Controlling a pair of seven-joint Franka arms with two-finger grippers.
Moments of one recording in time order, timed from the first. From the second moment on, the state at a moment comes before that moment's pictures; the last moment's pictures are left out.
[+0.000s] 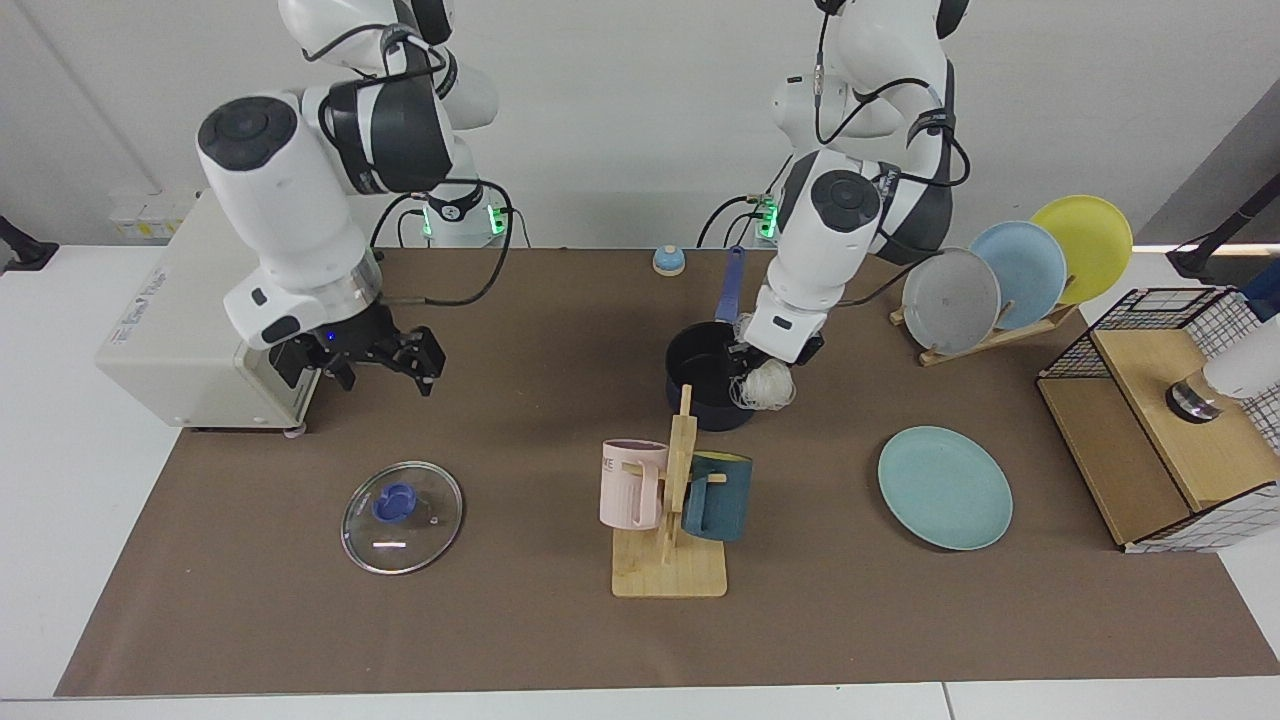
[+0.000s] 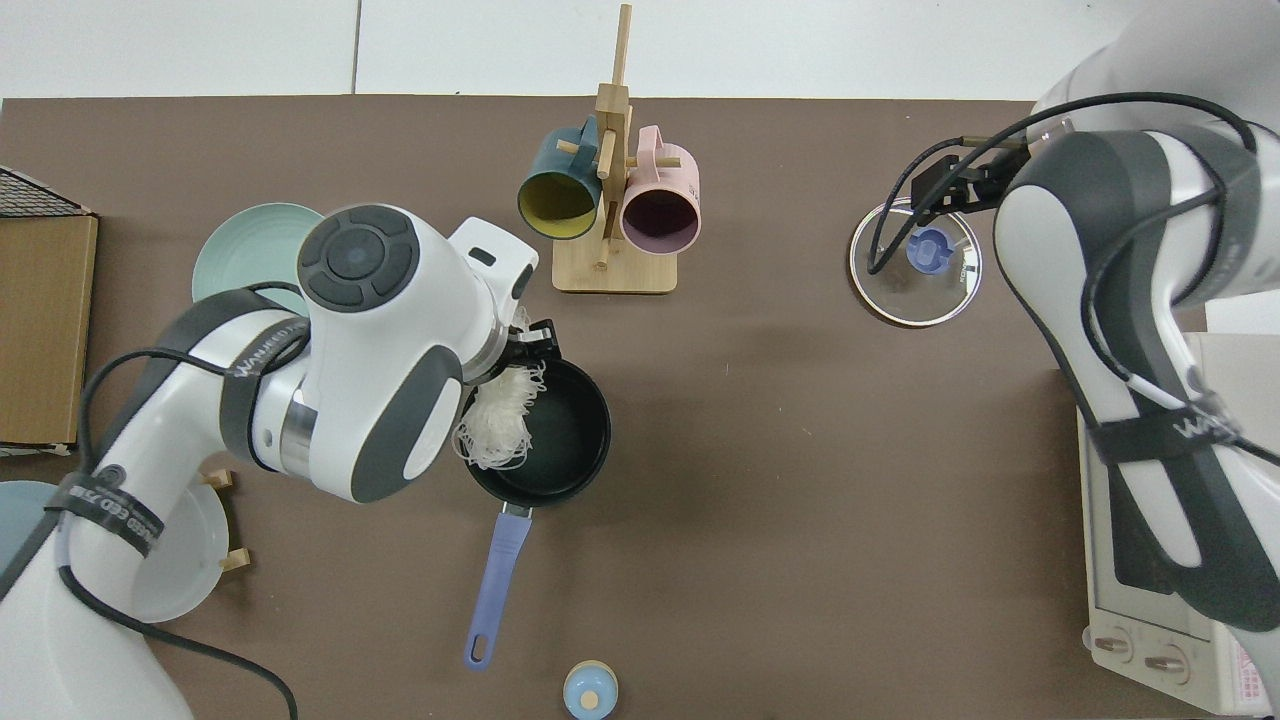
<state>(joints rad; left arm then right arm) -0.14 0.20 -0.34 -1.89 -0.01 2.09 -0.66 0.04 0.57 0.07 -1.12 -0.03 1.70 0.23</state>
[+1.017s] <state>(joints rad) -0.14 0.13 -0.33 -1.98 0.00 2.21 -0.66 0.00 0.69 0.06 -1.31 -0.04 2.05 0.16</state>
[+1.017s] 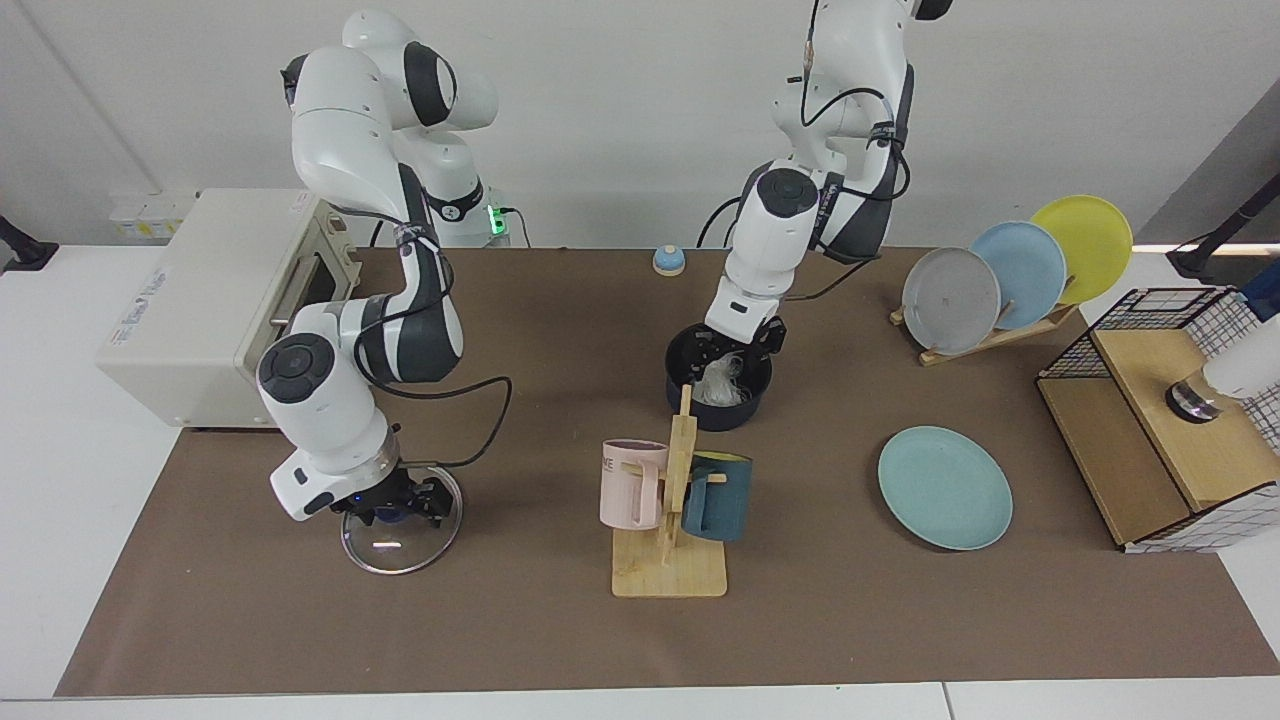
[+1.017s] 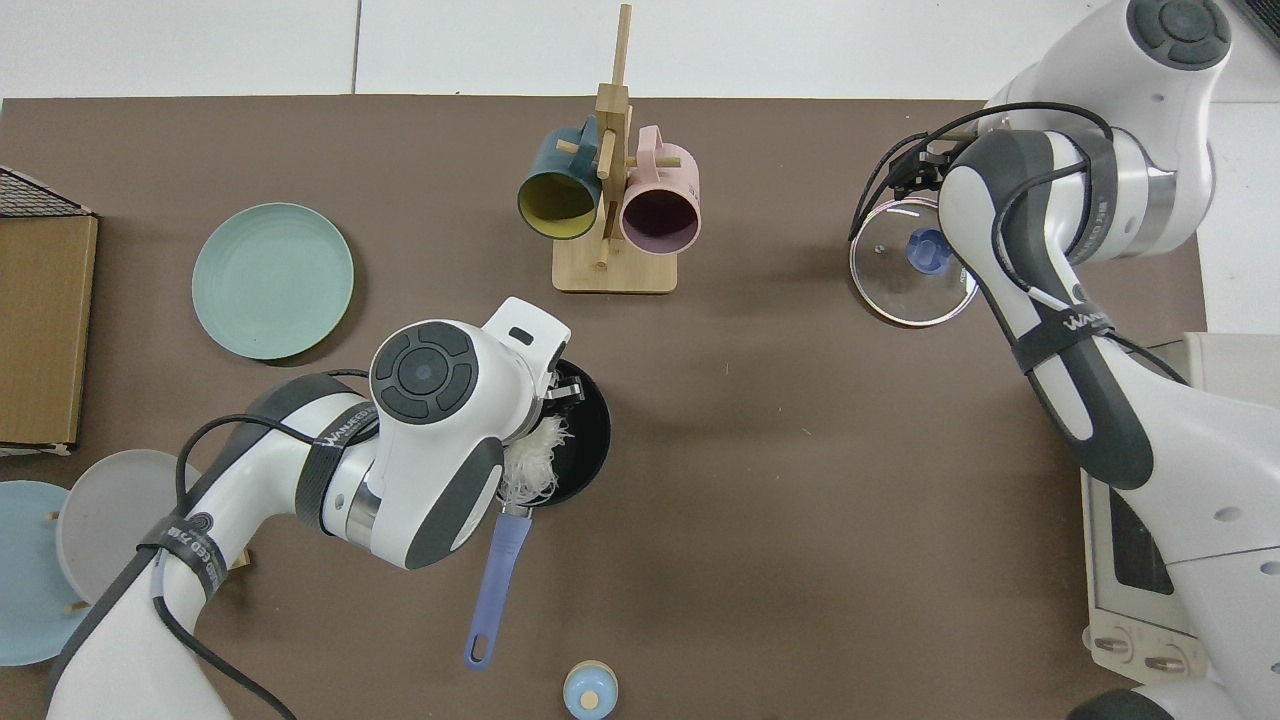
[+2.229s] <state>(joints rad) -0.12 0.09 0.15 -1.57 0.00 1.76 0.10 -0.02 0.57 0.05 -1.55 -0.04 2.23 0.10</state>
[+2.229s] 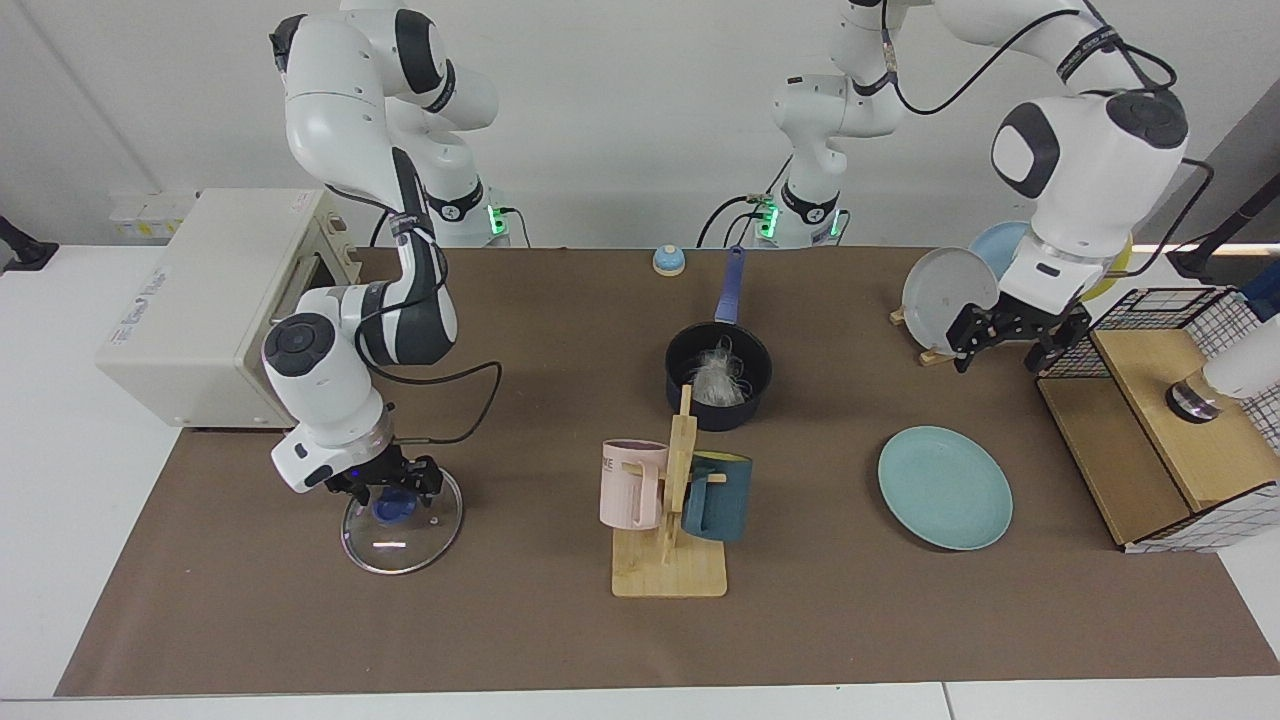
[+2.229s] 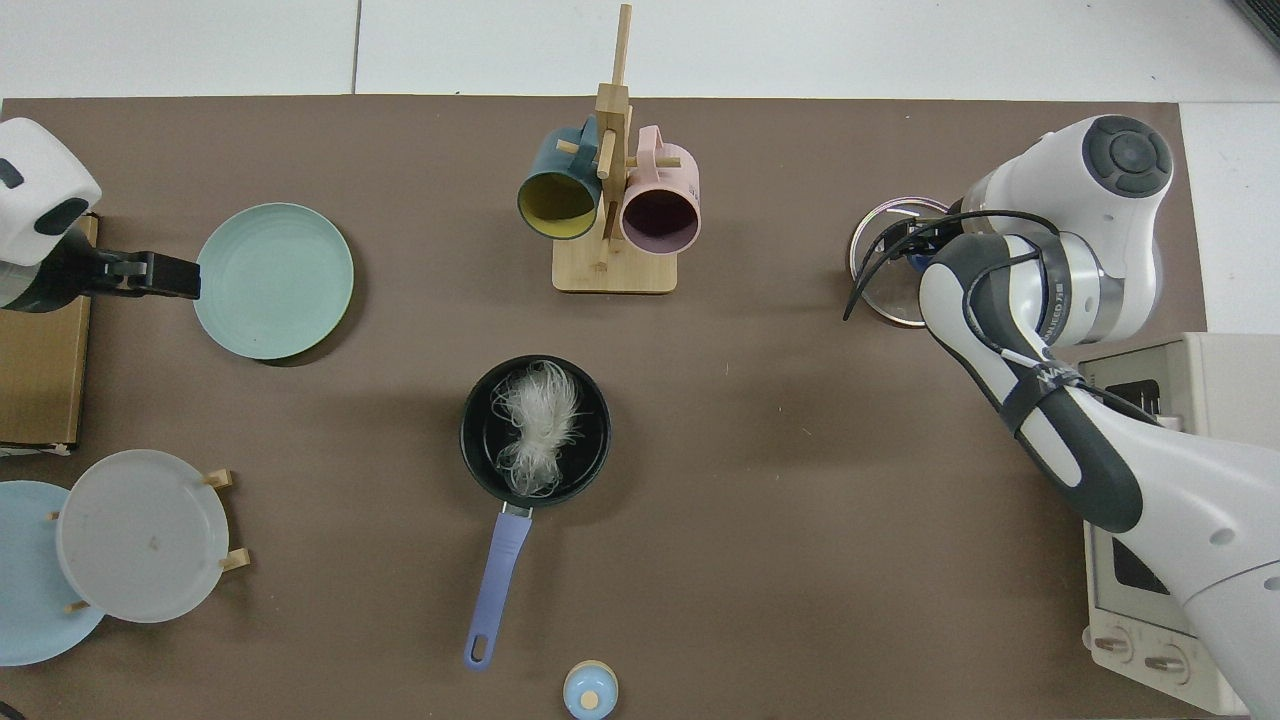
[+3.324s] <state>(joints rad) -0.12 0.01 0.13 -1.56 0.00 1.64 0.03 0.08 0.30 0.15 -1.57 -0.03 1.92 0.25</state>
